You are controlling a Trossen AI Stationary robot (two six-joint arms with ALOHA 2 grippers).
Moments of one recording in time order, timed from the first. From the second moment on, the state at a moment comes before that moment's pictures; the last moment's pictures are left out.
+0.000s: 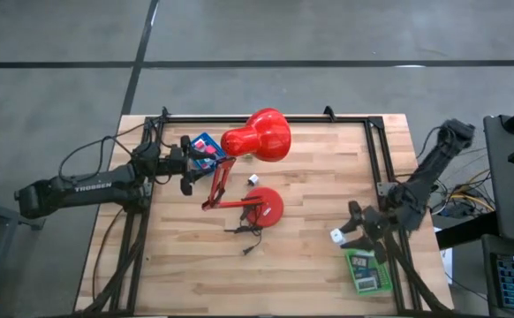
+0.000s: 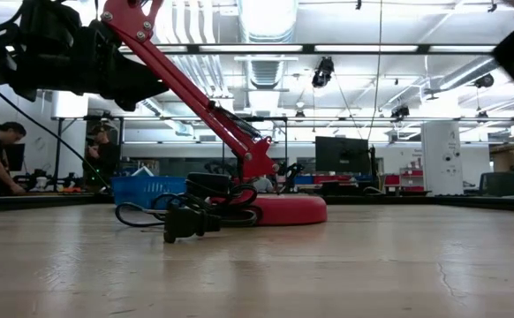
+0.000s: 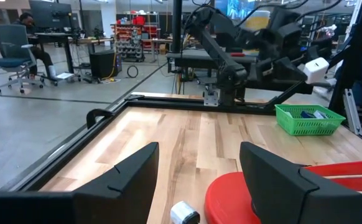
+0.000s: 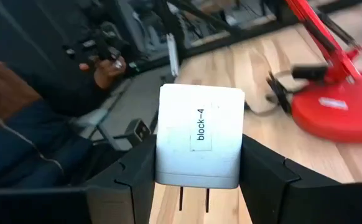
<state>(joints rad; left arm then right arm) 0.47 0.74 0.18 0.52 0.38 0.02 0.93 0.68 0.25 0.20 0.59 0.59</state>
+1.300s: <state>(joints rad) 0.47 0.74 0.18 0.52 0.38 0.02 1.22 1.35 0.77 -0.74 0.29 1.78</state>
